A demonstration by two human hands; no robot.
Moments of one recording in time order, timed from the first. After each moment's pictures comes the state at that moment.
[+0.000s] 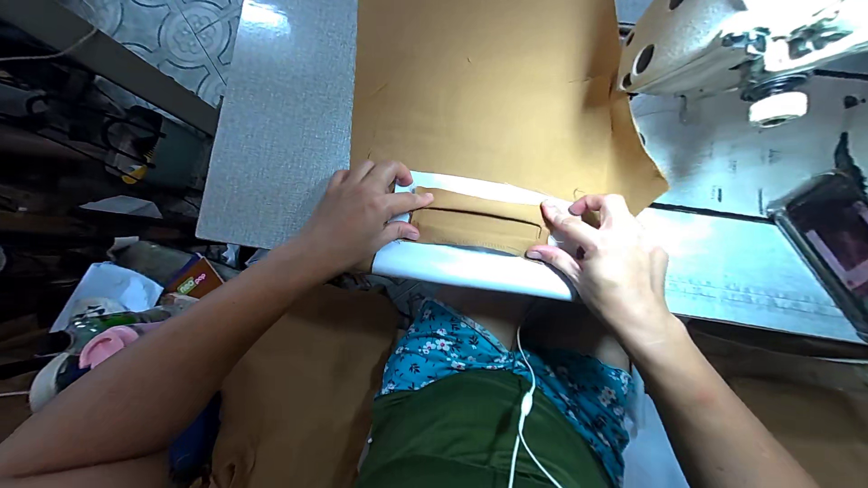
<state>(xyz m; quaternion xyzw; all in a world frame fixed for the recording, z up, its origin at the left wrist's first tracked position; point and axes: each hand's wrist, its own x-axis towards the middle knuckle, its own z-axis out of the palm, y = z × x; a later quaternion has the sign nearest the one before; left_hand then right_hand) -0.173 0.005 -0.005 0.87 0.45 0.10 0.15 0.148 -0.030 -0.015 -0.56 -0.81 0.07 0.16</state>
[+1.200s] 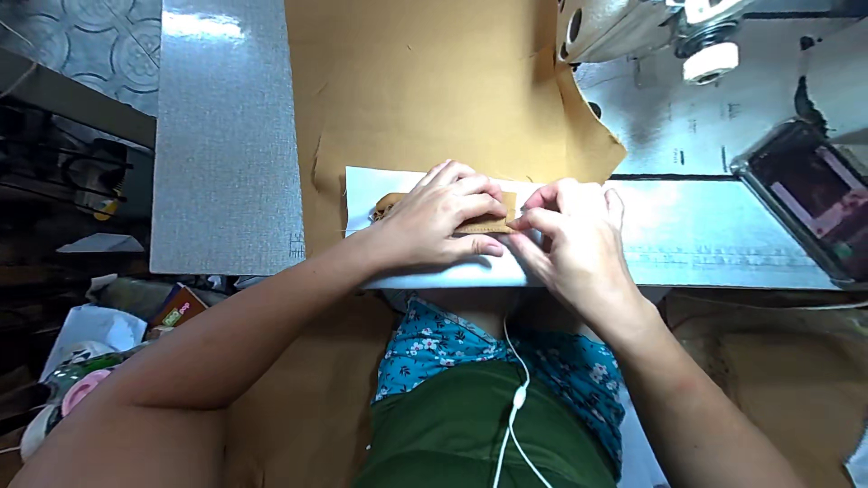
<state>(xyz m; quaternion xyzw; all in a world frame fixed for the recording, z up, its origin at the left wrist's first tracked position) -0.070 0.033 -0.031 0.91 0.25 0.20 0.28 0.142 -0.038 -0.007 -0.57 -0.78 0.13 0.20</state>
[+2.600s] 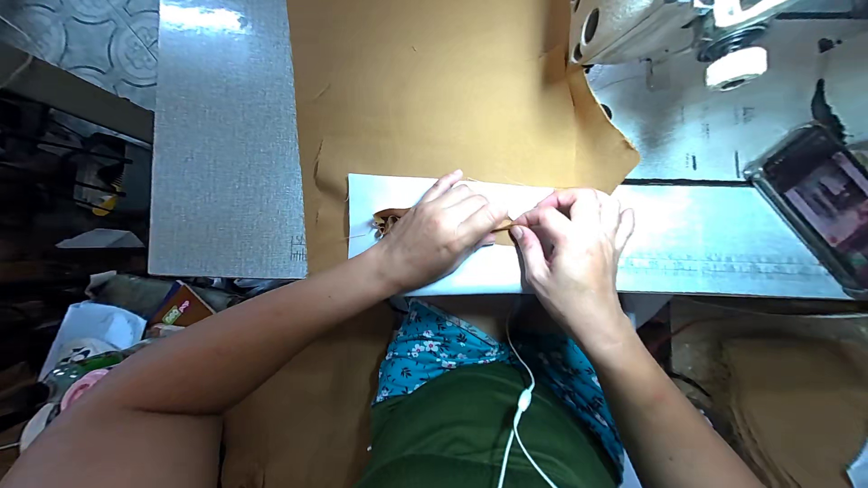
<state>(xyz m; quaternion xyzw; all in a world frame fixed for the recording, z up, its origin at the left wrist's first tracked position) -0.068 0.012 -0.042 0.91 0.25 0.30 0.10 0.127 -0.045 -0.020 -0.65 -0.72 0.11 0.23</state>
